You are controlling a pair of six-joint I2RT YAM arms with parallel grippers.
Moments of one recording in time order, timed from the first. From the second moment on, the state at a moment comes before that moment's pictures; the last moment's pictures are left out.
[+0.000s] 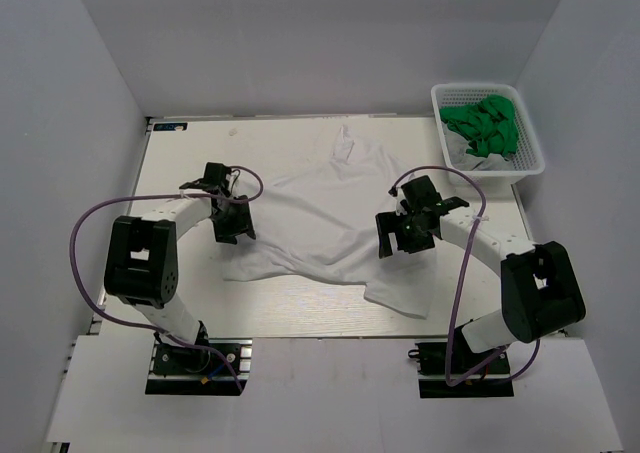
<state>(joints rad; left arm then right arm) -0.15 1.66 1.00 -0.57 0.15 -0.35 0.41 1.45 0.87 -0.59 -0.18 0.16</state>
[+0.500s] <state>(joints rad) -0.20 1.68 1.03 -0.56 0.14 -0.34 0.41 1.47 0.87 -0.58 -0.18 0.17</state>
